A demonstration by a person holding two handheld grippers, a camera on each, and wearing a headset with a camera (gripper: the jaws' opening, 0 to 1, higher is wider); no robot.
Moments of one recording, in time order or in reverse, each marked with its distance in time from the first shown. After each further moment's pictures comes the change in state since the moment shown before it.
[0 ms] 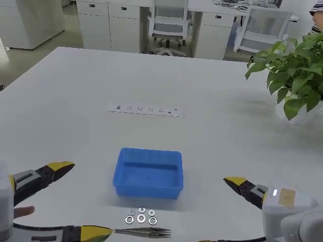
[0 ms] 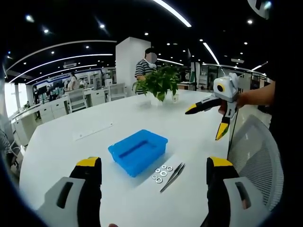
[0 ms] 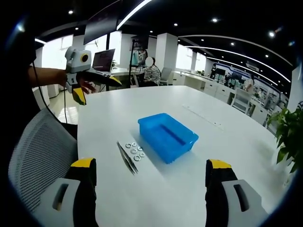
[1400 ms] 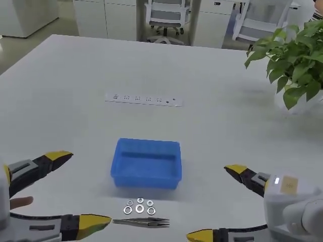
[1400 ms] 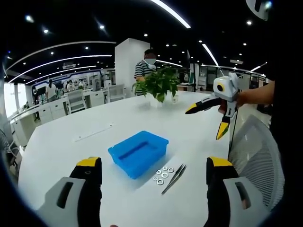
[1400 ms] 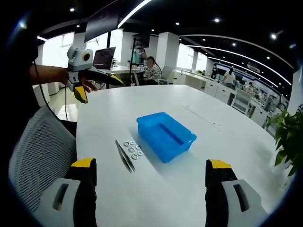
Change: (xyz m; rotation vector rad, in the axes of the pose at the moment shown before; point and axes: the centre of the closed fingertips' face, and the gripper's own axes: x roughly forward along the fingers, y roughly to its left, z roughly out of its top) left arm 0.005 0.005 0.001 0.001 -0.014 -0.010; right arm -0.002 -0.006 0.000 -0.019 0.016 -0.002
